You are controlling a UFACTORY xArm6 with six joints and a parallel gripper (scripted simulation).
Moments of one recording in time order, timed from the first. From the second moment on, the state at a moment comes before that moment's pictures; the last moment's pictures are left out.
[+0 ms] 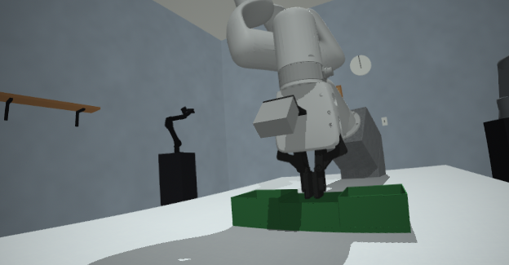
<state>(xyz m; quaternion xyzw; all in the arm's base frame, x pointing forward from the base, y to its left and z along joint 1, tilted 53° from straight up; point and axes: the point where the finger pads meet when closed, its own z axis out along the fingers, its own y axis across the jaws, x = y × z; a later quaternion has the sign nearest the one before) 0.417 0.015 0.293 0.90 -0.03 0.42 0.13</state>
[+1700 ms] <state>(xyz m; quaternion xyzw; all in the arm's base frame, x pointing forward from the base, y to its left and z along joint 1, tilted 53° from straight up) 0.435 0.009 0.280 0.90 -0.03 0.43 0.13</state>
